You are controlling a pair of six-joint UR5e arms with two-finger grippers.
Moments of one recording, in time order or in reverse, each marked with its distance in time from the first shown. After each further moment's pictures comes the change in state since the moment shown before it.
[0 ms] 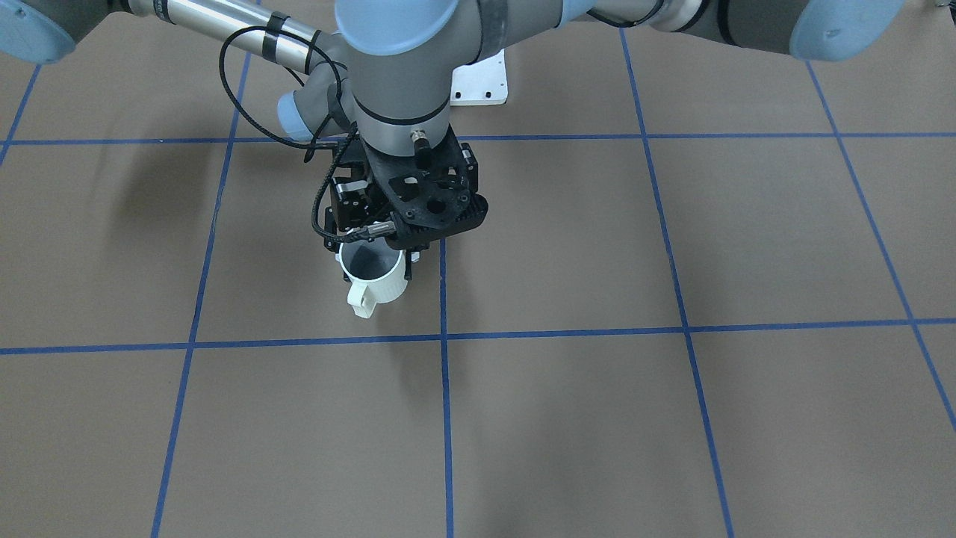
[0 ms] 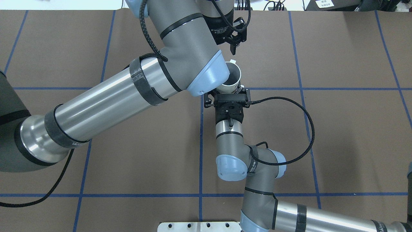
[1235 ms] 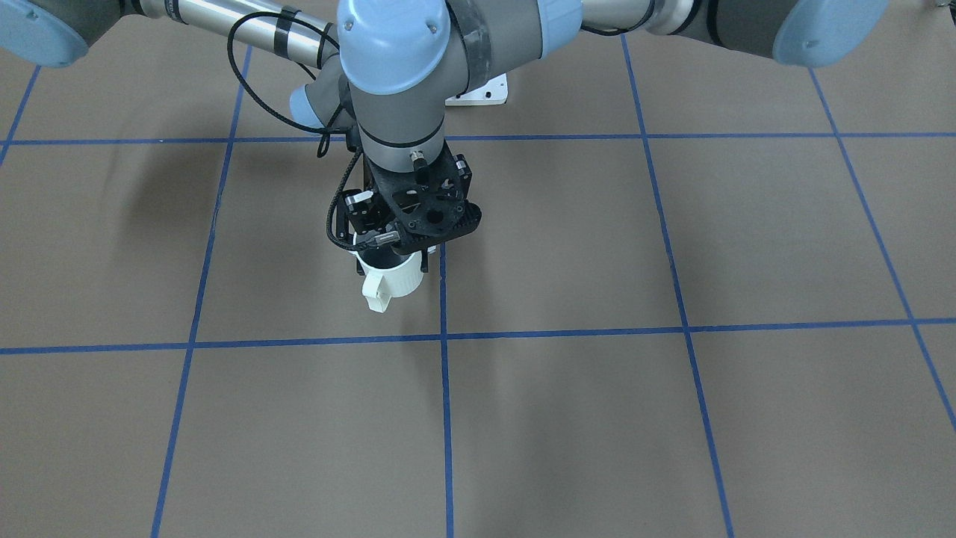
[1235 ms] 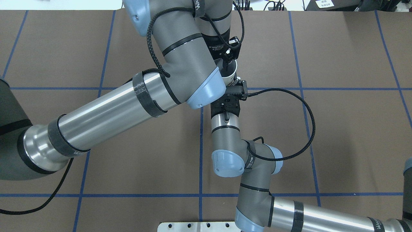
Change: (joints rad) left arm 0.031 0.036 0.013 -0.003 0.002 -0.020; right arm 0.017 0.023 0.034 0.014 0.001 -0.068
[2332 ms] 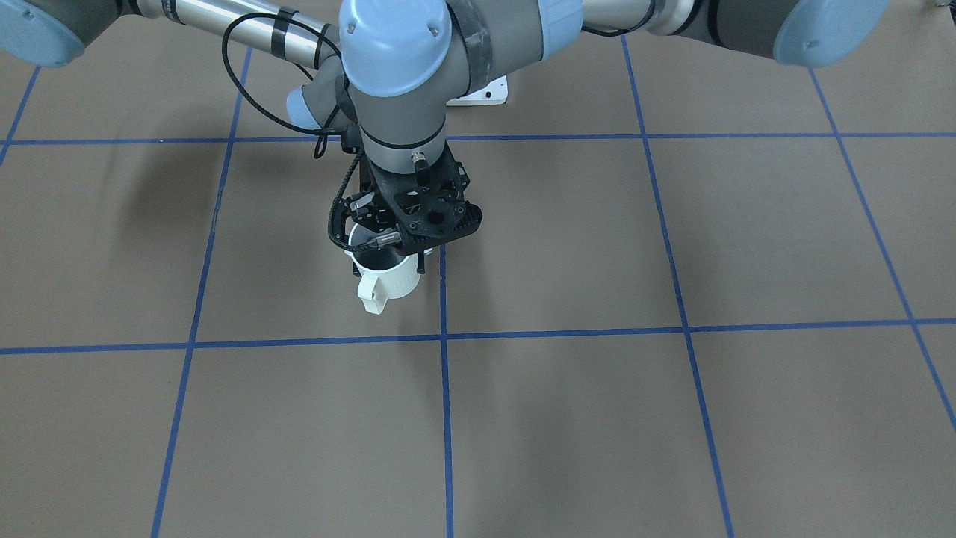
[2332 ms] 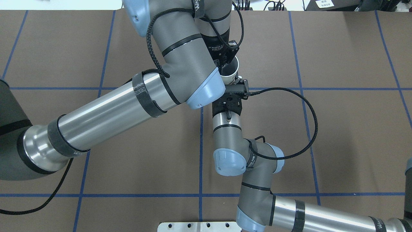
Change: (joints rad) left arm 0.000 0.001 -0.001 -0.002 0.000 0.000; right arm 0.005 -0.006 0.006 0.007 0.004 0.009
